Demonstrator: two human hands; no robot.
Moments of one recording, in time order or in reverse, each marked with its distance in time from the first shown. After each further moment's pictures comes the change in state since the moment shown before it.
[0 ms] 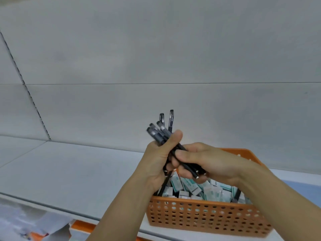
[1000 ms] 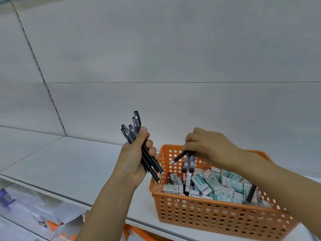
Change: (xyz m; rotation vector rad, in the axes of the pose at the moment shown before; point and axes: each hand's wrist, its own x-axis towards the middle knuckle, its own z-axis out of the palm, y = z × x) left_hand -0.011 0.018 -0.054 -0.298 0.244 0.038; right_hand 0.041 0.018 -0.040 -1.616 0.283 -0.639
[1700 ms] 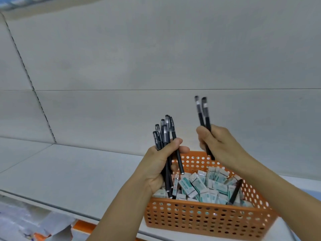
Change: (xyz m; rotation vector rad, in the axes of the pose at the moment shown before) left_hand -0.009 -0.035 0.054 0.221 -0.268 -0.152; right_hand -0.033 -0.011 -0.041 0.908 0.332 0.769
